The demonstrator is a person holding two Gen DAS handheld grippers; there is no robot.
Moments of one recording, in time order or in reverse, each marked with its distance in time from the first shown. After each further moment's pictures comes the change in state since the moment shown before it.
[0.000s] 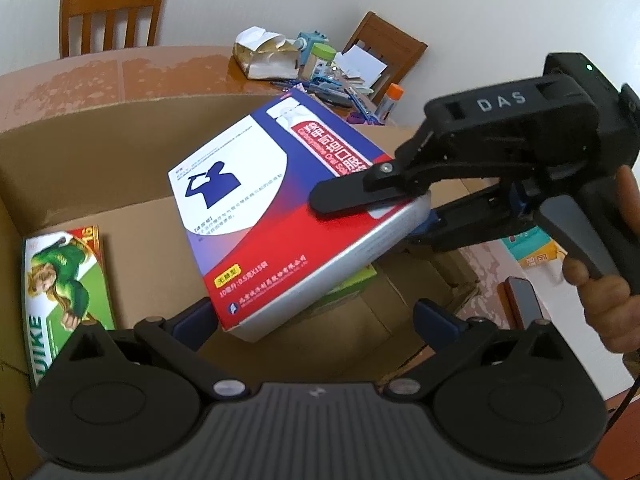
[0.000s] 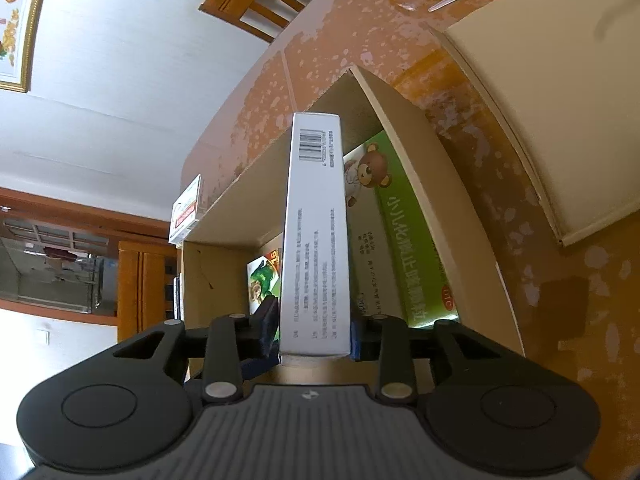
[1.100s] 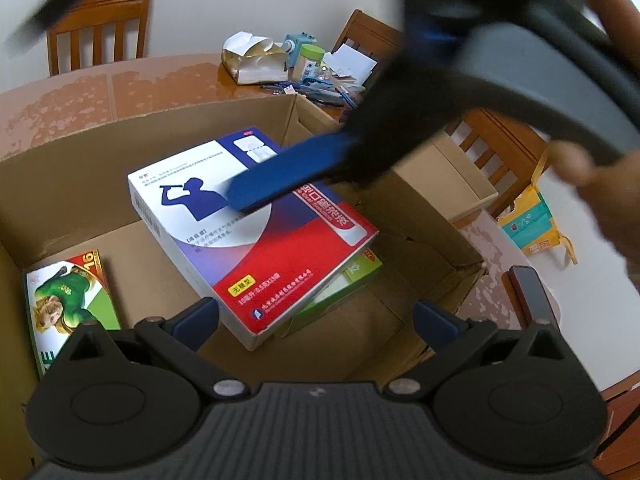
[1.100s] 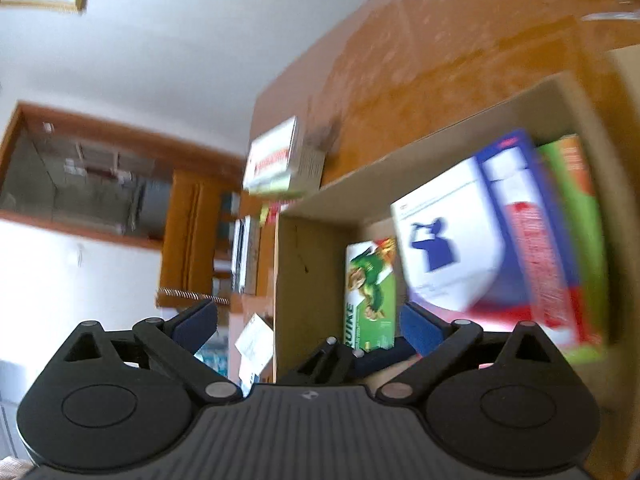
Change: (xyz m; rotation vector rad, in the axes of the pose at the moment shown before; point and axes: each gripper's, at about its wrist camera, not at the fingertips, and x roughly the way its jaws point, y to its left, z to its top) left arm 0.005 -0.005 0.002 0.068 -0.006 0.010; right arm 0.074 0.096 0.039 -0.214 0.259 0.116
